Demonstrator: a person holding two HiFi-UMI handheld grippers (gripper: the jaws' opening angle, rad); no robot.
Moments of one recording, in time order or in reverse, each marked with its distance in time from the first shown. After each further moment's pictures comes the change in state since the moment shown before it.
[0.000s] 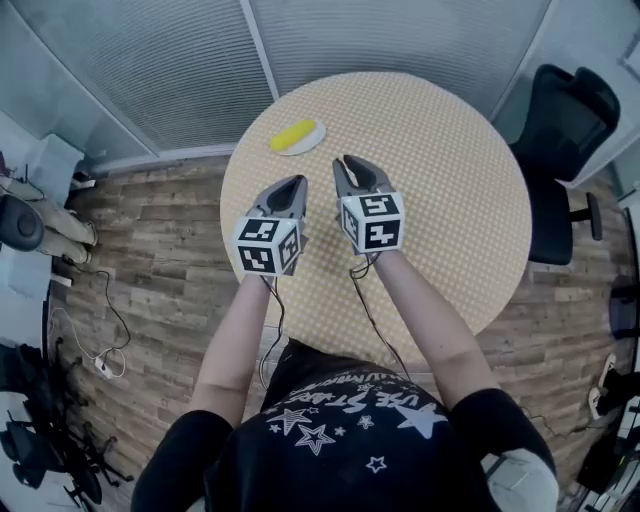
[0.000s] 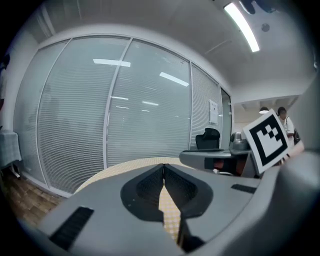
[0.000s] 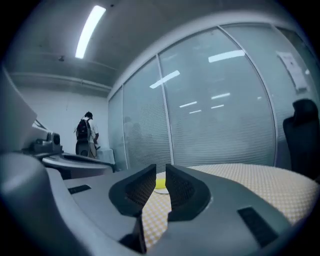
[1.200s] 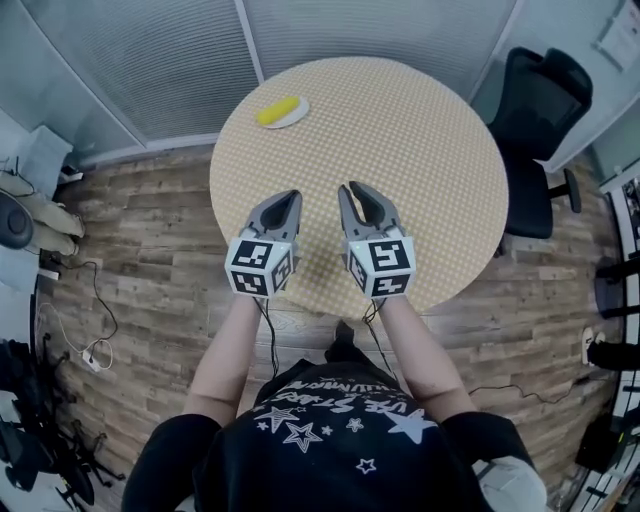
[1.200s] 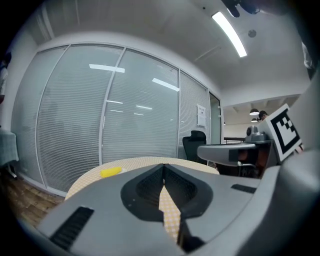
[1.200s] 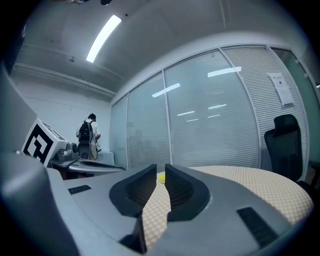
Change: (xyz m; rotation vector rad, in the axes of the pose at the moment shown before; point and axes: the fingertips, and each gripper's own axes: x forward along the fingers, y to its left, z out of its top) left arm -0.113 -0.079 -0.034 0.026 -0.048 -0.069; right arm -0.172 0.067 -0.017 -0.063 -0.087 -0.055
